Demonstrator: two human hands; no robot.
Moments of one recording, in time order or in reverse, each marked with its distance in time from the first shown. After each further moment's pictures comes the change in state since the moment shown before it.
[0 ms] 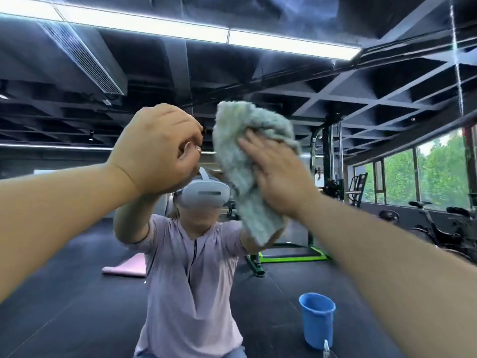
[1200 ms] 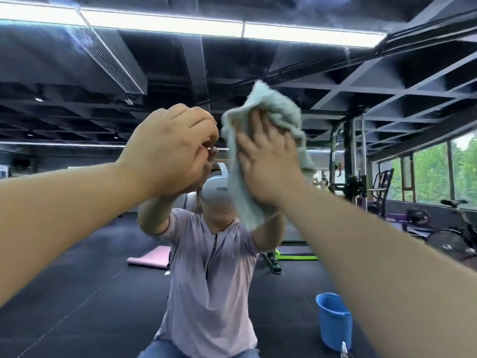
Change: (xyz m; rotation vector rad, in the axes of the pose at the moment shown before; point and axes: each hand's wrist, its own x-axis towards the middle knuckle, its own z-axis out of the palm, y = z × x) left_hand -0.002 0.019 -0.005 0.118 -0.082 0.055; right_hand 0.018 -0.033 0.015 -0.134 -0.152 0.135
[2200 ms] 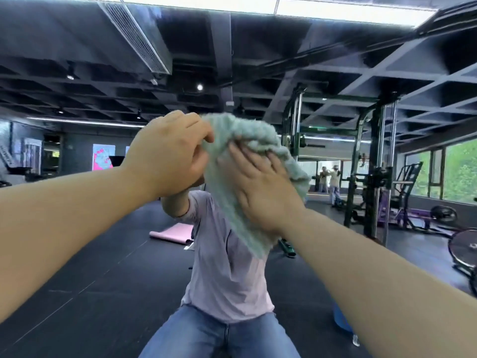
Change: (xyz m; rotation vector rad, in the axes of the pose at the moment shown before) left_hand -0.092 -0.030 -0.025 -0.037 -0.063 -0.185; right_hand -0.056 -0.083 0.047 0.051 -0.034 -0.352
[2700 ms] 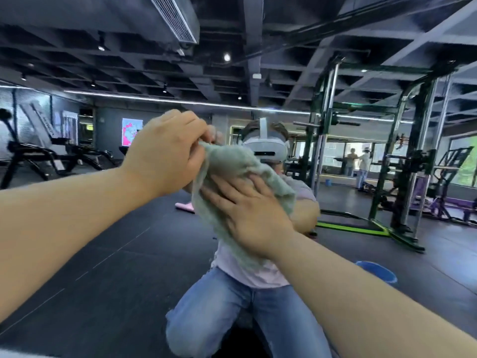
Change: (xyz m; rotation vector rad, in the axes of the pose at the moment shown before) left_hand -0.088 -0.023 -0.011 -0.008 -0.101 -0.138; right_hand -0.027 -0.100 0.055 0.015 -0.035 -0.181
